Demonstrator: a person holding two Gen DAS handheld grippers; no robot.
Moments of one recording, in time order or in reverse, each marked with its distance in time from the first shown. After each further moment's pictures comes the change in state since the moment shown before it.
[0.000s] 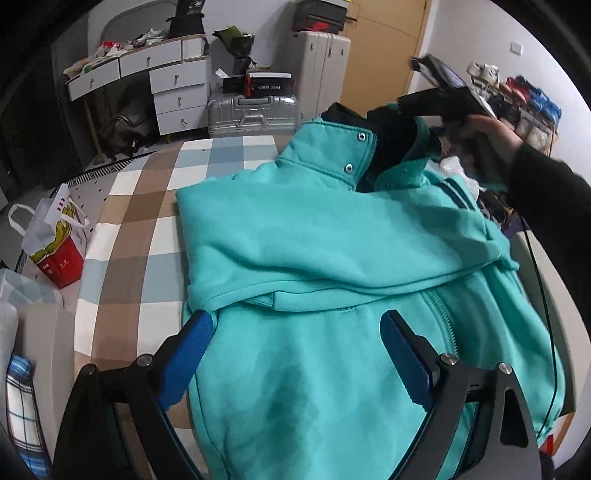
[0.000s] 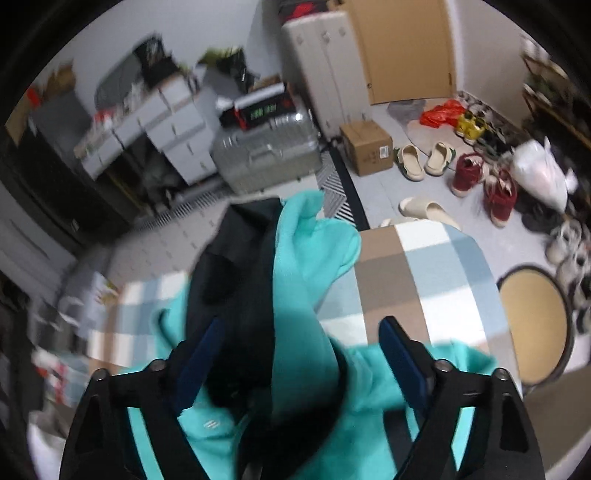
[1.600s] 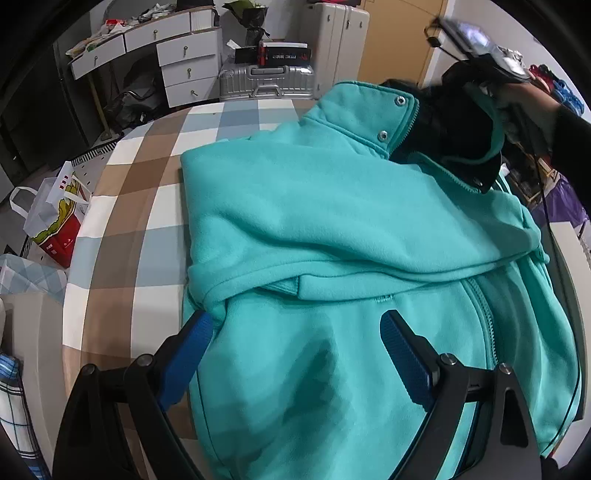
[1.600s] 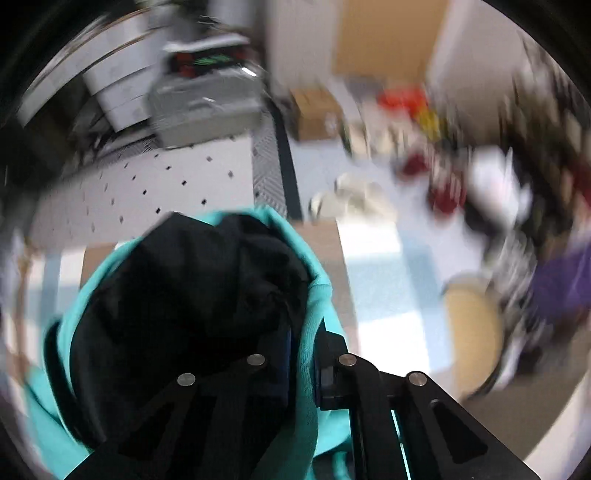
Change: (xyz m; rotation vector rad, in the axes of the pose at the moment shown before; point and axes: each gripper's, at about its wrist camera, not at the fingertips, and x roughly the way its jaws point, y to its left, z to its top) left arm 0.026 0.014 -0.006 -0.043 0.097 0.044; right arm 0.006 0.011 0.007 -0.304 0.017 -0.352
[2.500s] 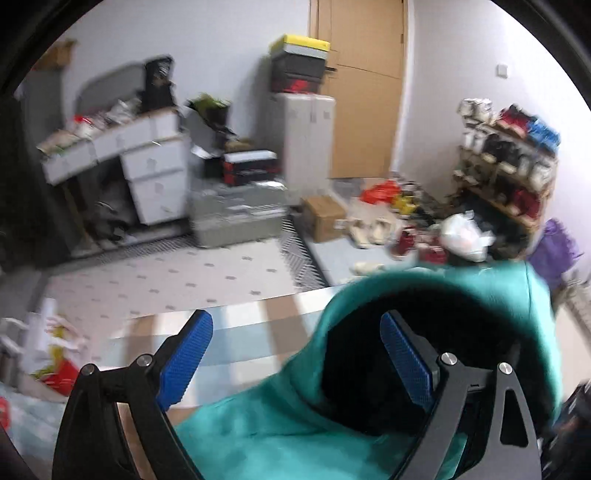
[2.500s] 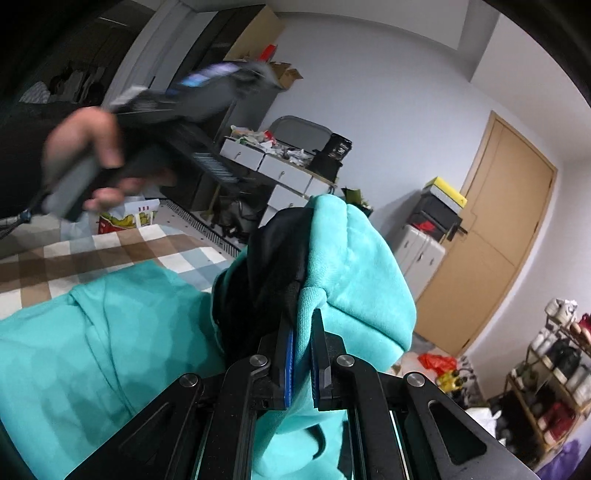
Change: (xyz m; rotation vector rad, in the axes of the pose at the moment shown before) left arm -0.020 -0.021 0.228 0.138 -0.306 -0.103; right arm -0.214 0.050 -0.237 -0.432 -0.800 0.178
